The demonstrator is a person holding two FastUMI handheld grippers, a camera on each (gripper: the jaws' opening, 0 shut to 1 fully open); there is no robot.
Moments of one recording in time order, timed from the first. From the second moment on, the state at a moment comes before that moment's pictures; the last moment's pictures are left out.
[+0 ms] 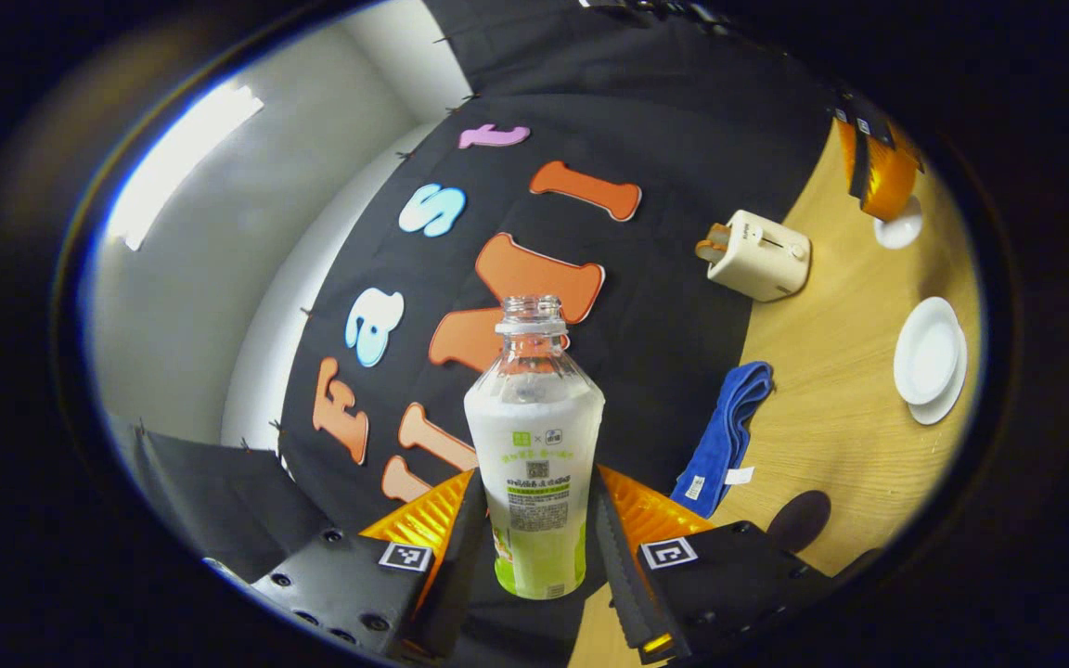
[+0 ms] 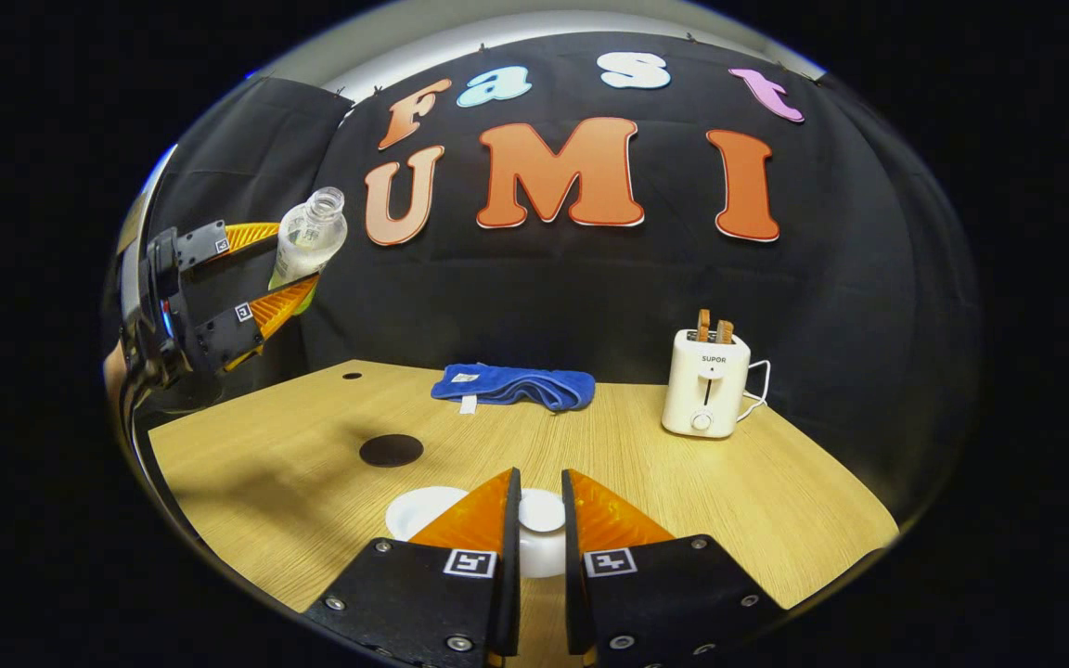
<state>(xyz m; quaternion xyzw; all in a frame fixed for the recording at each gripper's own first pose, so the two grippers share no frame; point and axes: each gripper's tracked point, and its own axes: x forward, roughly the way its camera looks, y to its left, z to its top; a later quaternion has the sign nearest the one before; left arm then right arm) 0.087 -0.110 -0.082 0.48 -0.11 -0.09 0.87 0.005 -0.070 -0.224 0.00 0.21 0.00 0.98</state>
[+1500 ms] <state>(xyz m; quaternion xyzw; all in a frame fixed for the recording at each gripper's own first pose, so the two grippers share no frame) 0.157 -0.111 -0.266 -0.07 0.16 -0.10 0.98 -0.003 -0.065 -0.242 -0.02 0.25 0.01 0.97</state>
